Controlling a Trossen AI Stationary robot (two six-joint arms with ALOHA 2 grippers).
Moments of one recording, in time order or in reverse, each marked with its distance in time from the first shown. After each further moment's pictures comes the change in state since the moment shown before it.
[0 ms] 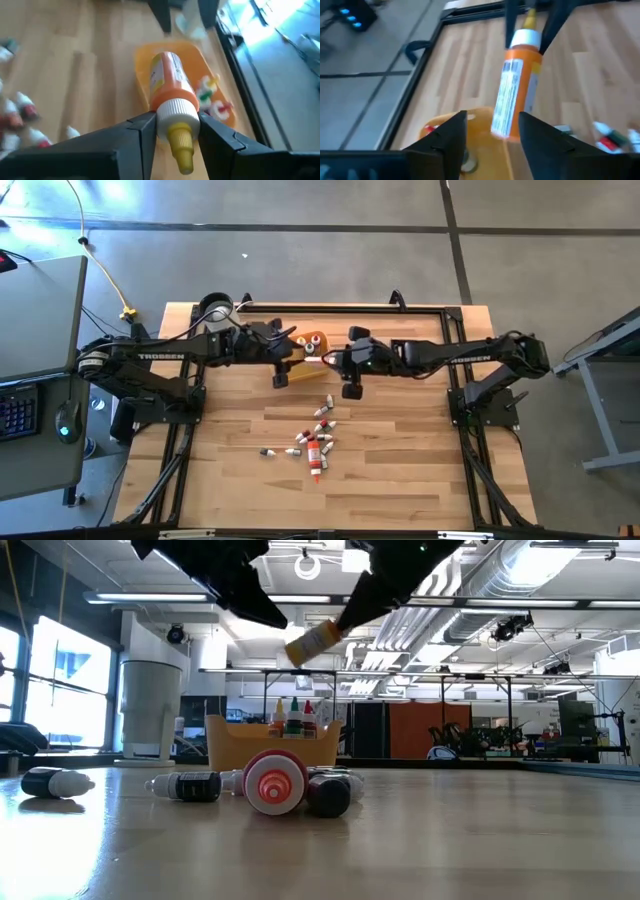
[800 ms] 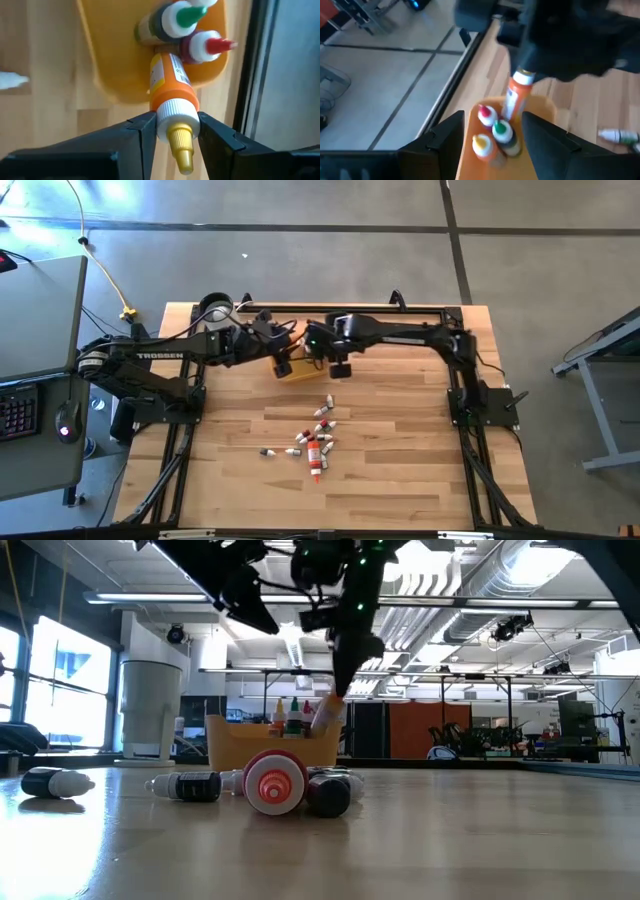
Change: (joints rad) left arm 0.000 0.000 0.029 -0.059 -0.281 -0.065; right arm -0.154 0.532 0.662 -0.739 0.088 -0.178
